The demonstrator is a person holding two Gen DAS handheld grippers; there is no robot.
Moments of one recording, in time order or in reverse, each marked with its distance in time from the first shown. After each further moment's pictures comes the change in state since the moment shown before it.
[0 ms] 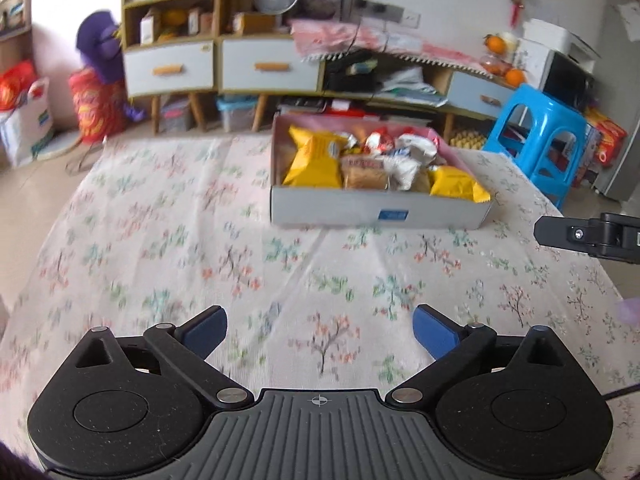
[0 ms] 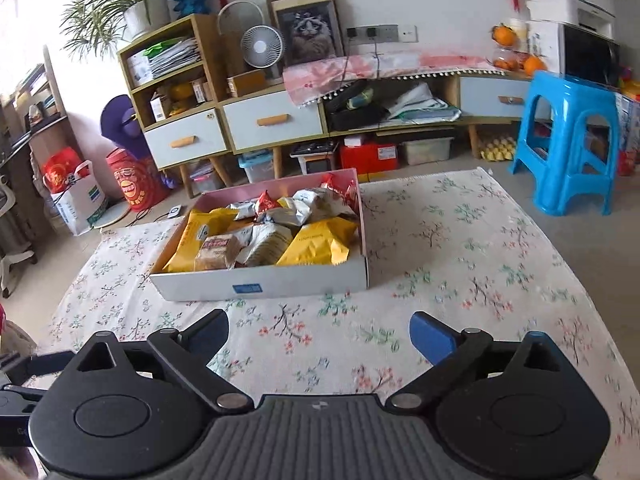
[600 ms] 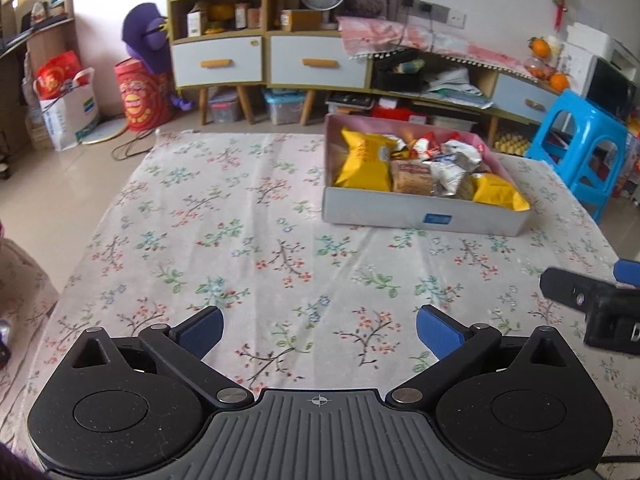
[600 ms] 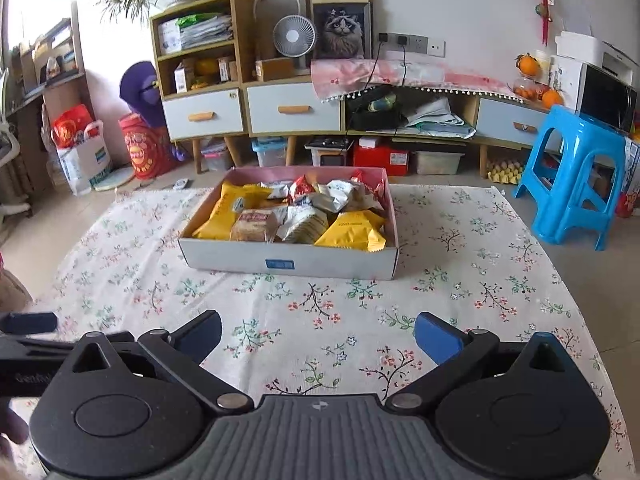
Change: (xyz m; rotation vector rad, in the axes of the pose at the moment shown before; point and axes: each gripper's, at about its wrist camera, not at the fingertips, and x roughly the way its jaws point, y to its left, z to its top) left arm -0.017 0.008 0.007 -0.053 0.015 0.146; right arm -0.013 0.047 -0.015 -0.159 0.017 -0.046
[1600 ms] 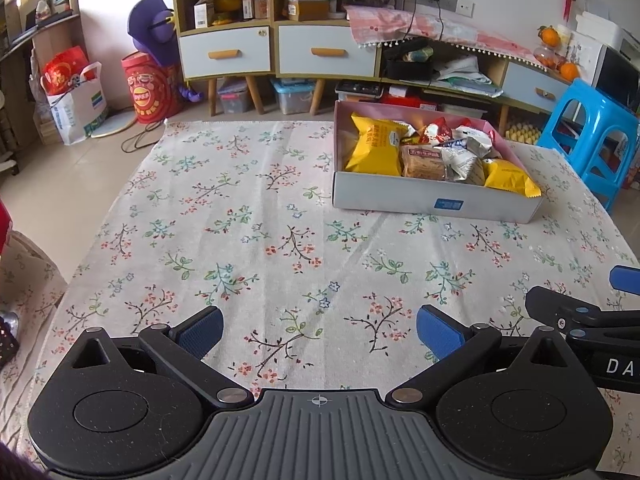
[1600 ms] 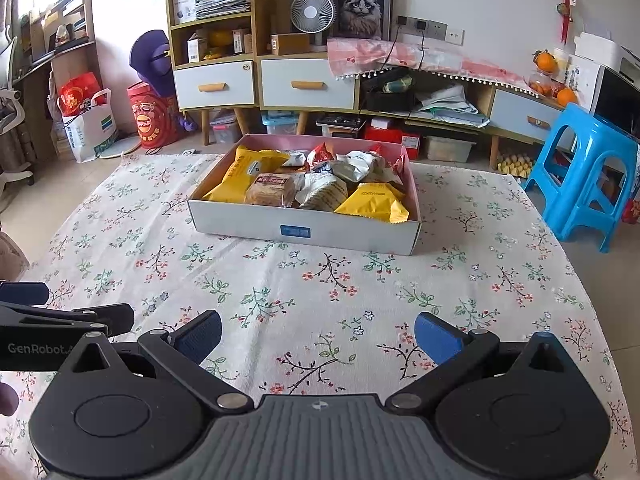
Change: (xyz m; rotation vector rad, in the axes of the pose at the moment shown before) left arm 0.001 -0.001 -0.005 0.013 0.027 0.026; right arm 0.007 0.018 -0.013 -0.051 0.057 0.003
